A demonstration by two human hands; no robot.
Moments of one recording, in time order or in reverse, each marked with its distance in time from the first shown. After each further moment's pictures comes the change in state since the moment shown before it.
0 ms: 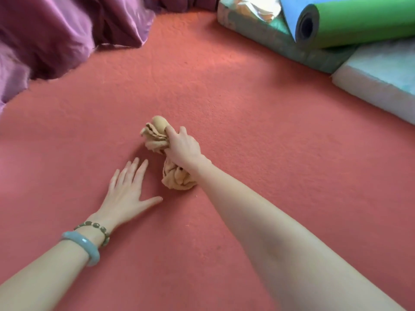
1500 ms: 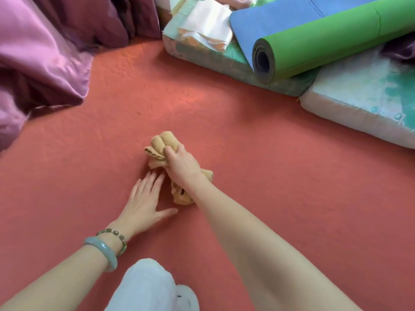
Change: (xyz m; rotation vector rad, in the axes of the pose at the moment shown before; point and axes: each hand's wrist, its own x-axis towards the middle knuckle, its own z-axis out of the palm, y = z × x) left_hand 0.200 0.085 -0.042 0.039 -0.199 0.281; right_hand 0.113 0.093 -0.086 0.050 0.050 0.142
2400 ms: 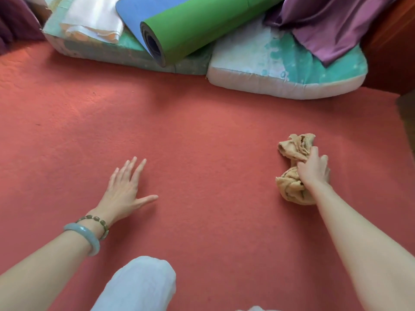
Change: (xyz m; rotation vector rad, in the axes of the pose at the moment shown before) left_hand 0.041 0.112 0.025 0.020 0.005 0.261; right_hand -0.298 0.309 -0.163 -0.038 0.462 1.201
